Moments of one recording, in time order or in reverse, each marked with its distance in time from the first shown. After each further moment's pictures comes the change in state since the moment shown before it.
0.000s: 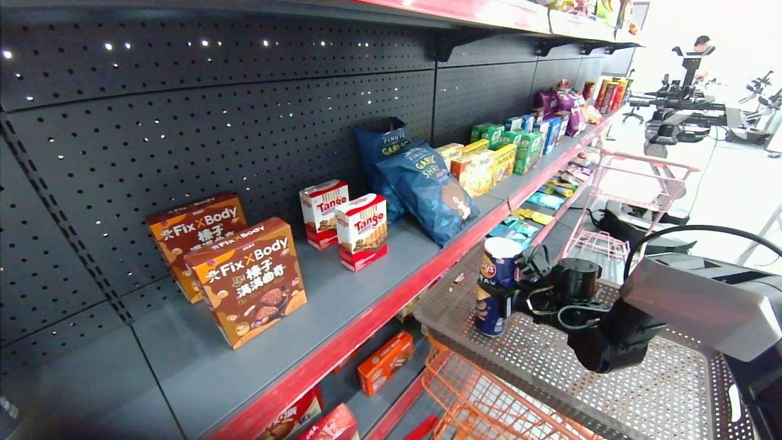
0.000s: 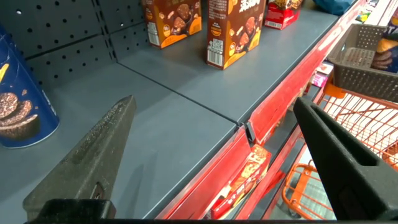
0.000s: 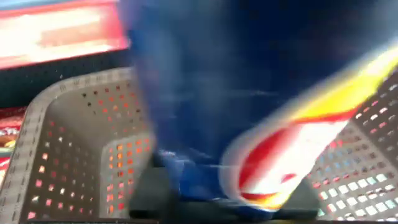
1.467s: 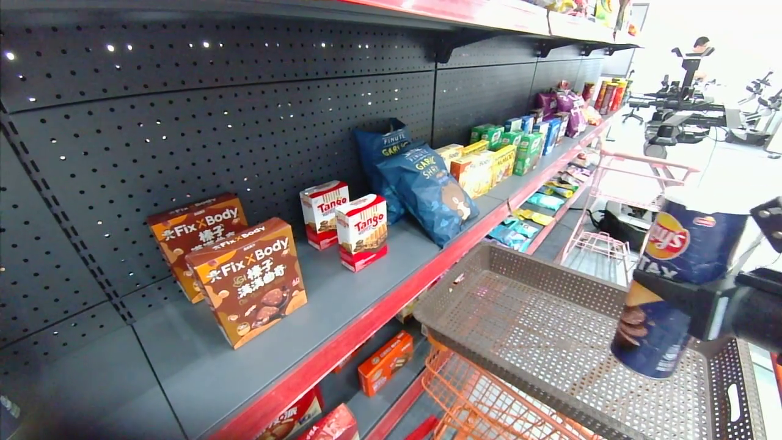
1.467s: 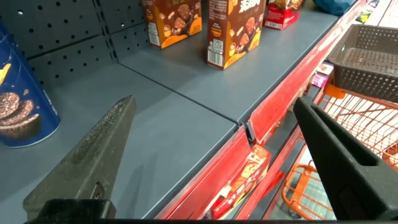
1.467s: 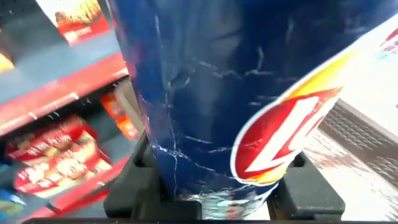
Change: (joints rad) left arm 0.000 0.000 0.000 0.000 0.000 0.000; right arm -0.021 -1.264 0.560 0.753 -0.359 0.078
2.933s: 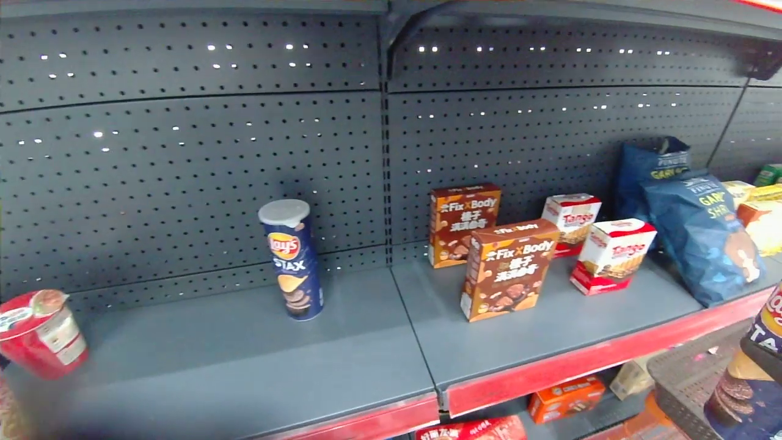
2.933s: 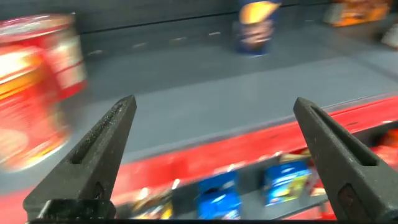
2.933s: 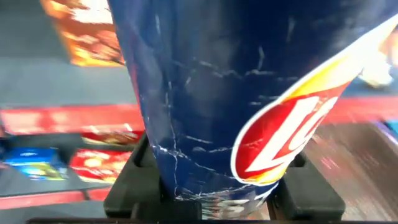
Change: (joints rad) left arm 0.000 0.000 0.000 0.000 0.000 0.000; right arm -0.213 -0.389 0.230 0.108 0.091 -0.151
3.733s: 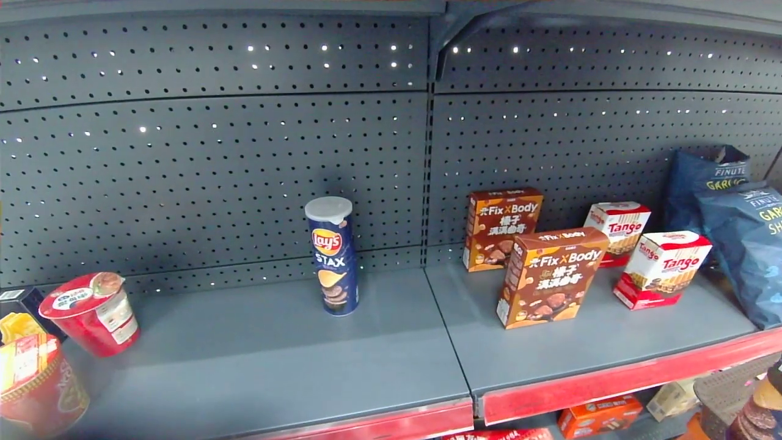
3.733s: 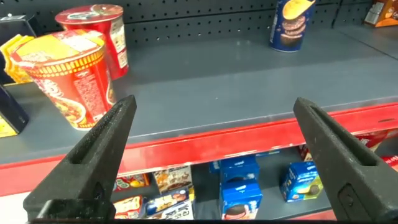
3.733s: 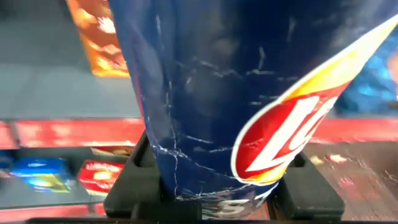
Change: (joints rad) left arm 0.000 0.000 0.000 0.000 0.000 0.000; right arm -0.021 -0.128 0.113 -0.006 -0.084 -0.003
